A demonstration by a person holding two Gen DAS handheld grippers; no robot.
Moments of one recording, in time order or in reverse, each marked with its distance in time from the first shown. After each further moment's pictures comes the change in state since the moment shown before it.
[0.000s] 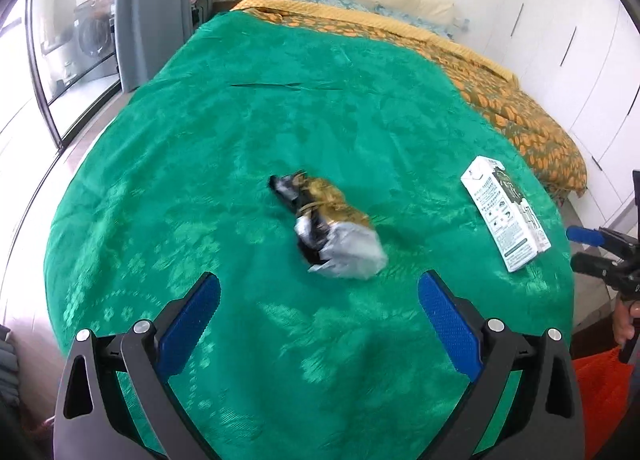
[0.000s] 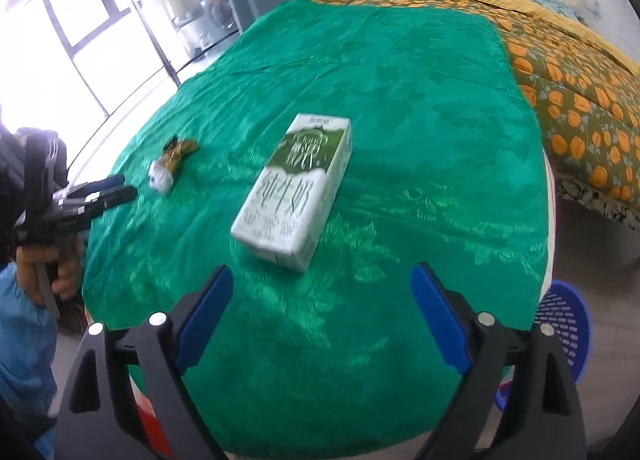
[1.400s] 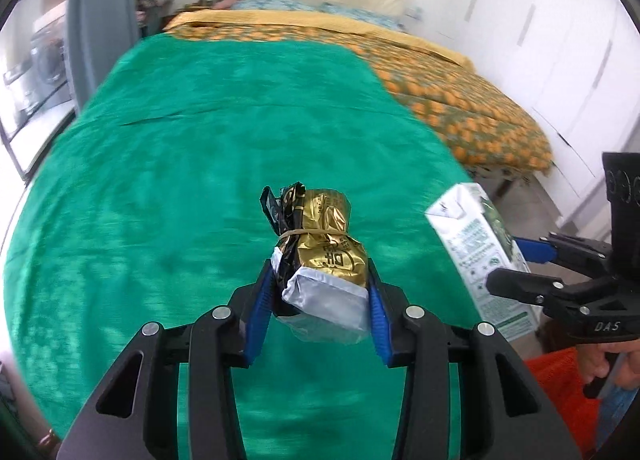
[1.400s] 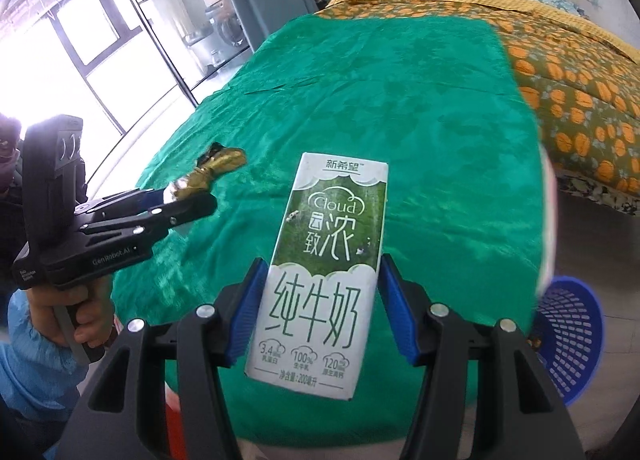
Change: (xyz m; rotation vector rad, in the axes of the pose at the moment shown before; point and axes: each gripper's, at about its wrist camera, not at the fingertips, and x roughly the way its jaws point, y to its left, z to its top) left arm -0.001 -0.134 0.016 0.110 -0.003 -0.128; right arm -0.032 -0.009 -0.010 0.016 -0.038 0.071
